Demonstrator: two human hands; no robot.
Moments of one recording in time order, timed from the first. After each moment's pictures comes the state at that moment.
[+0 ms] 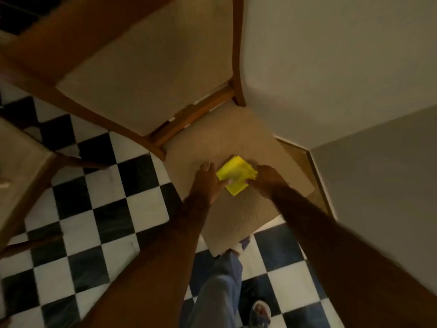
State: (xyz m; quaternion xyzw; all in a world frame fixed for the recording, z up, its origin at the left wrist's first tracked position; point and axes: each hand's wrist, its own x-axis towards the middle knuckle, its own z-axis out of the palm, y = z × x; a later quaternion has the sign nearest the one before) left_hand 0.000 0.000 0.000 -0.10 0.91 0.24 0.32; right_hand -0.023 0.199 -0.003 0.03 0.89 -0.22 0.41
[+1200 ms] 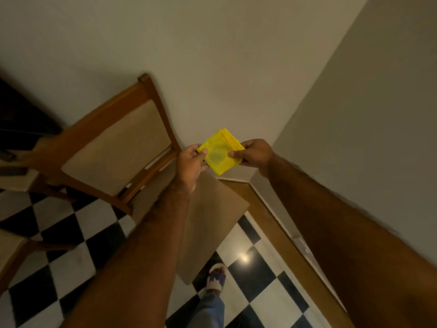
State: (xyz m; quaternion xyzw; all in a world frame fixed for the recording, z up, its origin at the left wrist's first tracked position) left_hand -0.034 0.134 0.278 -0.13 0.65 0.73 0.17; right_hand -0.028 0.327 0.302 0.25 0.77 -0.57 0.17
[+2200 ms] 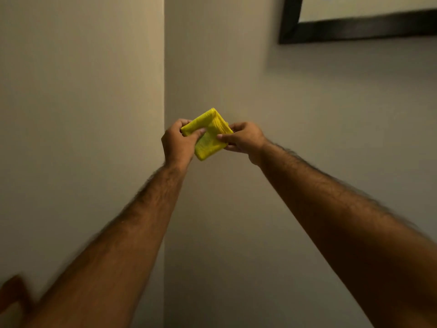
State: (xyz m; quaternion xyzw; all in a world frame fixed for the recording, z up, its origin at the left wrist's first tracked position) left_hand 0.067 0.421 0.782 0.28 0.62 0.71 -0.15; right_hand 0.182 0.547 0.825 0.18 0.76 -0.55 -0.30
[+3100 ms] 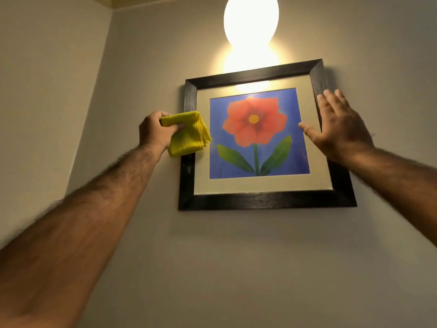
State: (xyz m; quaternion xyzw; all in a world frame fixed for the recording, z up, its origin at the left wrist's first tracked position) left_hand 0.140 0.554 1.181 0.45 0.48 0.69 -0.31; right_hand 0.510 0.705 1.156 0.33 0.64 0.29 -0.62
